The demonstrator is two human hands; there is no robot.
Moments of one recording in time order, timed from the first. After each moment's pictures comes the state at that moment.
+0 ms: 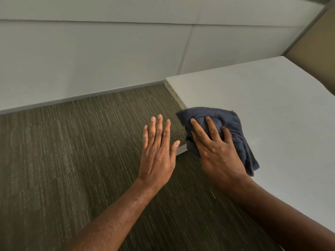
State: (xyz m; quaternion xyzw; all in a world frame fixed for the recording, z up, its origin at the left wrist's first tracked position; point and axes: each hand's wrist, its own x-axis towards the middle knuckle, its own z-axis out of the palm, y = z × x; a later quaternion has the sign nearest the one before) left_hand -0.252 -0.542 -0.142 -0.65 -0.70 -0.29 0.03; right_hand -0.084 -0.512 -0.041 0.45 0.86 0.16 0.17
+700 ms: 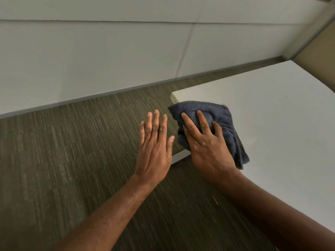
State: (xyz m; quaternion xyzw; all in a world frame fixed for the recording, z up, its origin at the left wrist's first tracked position) left_hand -0.304 -0.468 -0.140 -0.66 -0.68 -0.32 0.02; right_hand -0.153 -0.440 -0.042 0.45 0.87 0.16 0.15
